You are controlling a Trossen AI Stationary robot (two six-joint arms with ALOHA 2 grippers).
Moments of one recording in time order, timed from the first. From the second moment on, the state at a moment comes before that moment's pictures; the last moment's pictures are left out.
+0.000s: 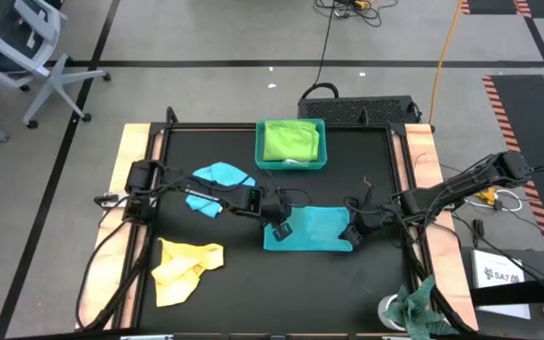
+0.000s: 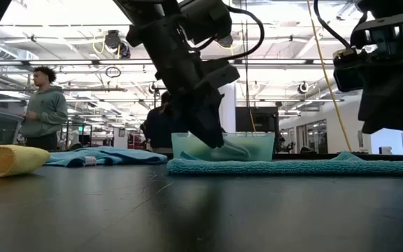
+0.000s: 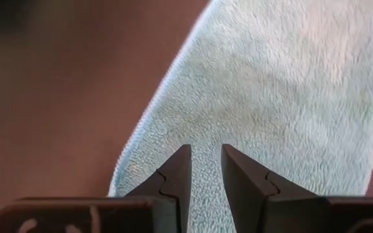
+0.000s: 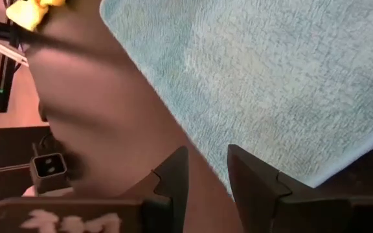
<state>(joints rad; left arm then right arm) -0.06 1.98 1.33 -0.39 -0.15 -0.50 0.28 0.93 0.34 -0.21 -0.03 1.22</state>
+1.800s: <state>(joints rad) -0.09 1.99 1.33 -0.41 -0.17 -0.50 0.36 1.10 0.33 -0.26 -0.10 1.67</state>
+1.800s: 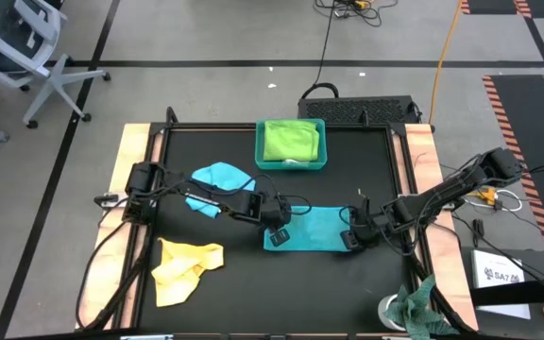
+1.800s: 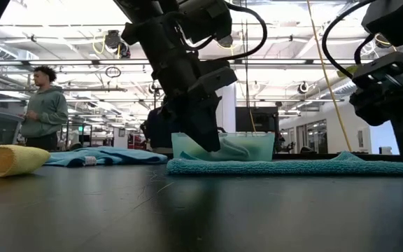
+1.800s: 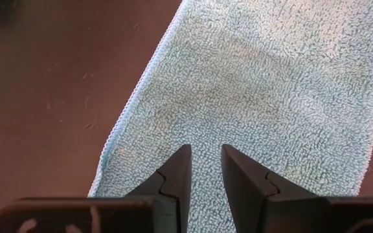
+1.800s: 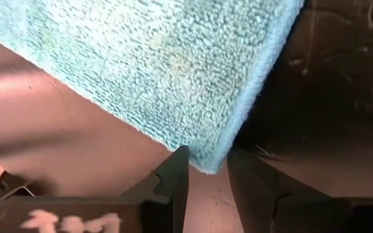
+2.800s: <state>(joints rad) -0.09 1.99 1.33 -0.41 -0.19 -0.52 0.36 1.10 0.20 -0.04 -0.05 1.70</state>
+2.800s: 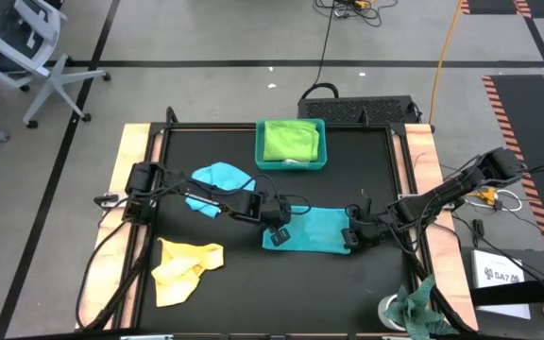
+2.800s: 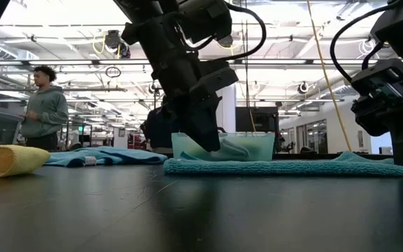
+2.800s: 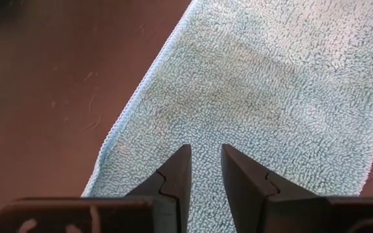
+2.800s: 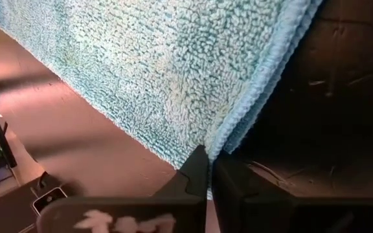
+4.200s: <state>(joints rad) -0.01 1.95 1.34 -0.27 -0.11 -0.57 0.19 1.20 0.64 -0.61 -0.15 1.22</state>
